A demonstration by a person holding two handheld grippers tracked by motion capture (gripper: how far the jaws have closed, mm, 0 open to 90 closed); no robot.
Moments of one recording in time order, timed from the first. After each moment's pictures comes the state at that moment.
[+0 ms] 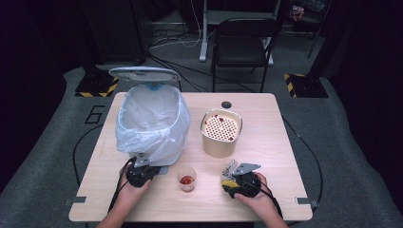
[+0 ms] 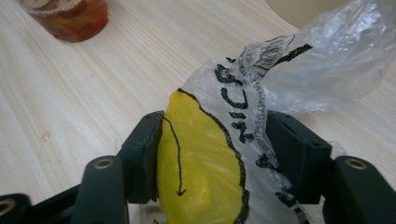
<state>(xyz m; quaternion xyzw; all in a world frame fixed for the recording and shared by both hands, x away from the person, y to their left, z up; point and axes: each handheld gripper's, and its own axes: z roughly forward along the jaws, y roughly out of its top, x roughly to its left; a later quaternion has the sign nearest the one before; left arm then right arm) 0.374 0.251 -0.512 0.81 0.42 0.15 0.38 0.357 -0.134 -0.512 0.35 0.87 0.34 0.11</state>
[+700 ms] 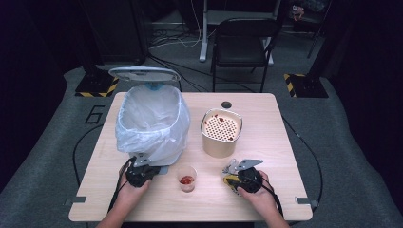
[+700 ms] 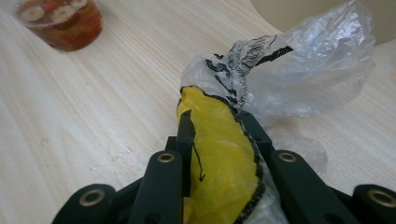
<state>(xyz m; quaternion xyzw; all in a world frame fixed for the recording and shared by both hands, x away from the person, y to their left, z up) 0.375 0.253 -0.512 0.81 0.42 0.14 0.38 0.367 -0.139 -0.503 0.35 0.87 0.34 0.10</state>
